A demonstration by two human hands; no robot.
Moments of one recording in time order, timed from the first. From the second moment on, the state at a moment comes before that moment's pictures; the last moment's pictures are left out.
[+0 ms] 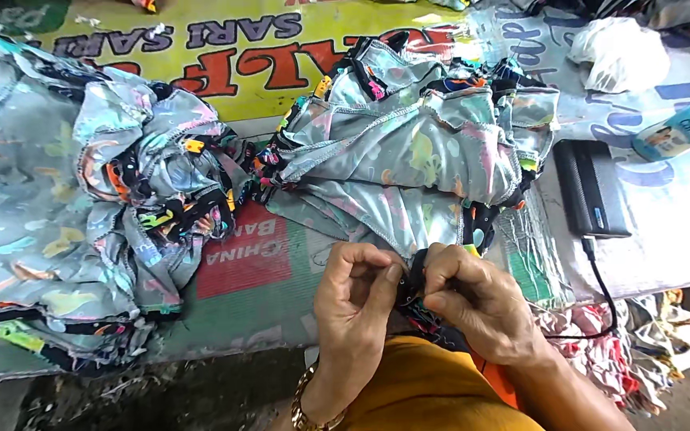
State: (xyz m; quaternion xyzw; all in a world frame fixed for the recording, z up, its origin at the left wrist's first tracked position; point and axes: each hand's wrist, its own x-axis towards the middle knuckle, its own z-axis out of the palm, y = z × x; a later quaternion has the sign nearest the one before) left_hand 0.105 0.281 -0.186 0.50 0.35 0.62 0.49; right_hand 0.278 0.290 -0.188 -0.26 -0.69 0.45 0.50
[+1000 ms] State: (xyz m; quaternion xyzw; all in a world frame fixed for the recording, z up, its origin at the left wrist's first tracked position) left_hand 0.078 0.278 -0.190 0.76 0.42 0.43 0.24; right_hand 0.273 0.288 -0.185 -0.35 -0.73 0.40 0.44
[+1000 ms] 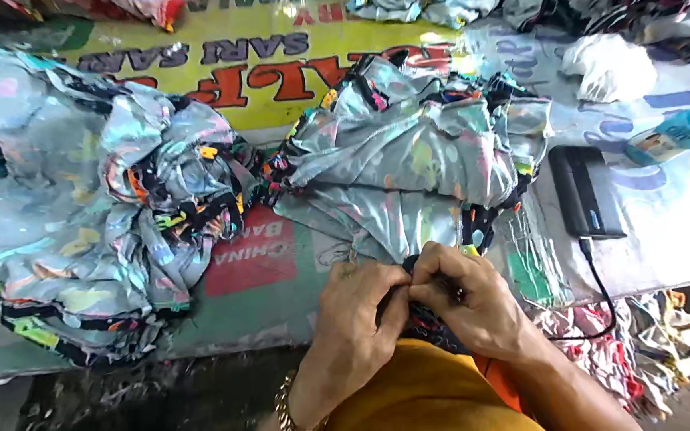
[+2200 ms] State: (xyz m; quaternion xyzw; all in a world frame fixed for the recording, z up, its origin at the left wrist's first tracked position) left_hand 0.078 0.273 -0.184 0.71 0.42 0.49 0.29; right_hand 0.278 0.282 -0.176 -0.41 -0.82 0.15 0.36
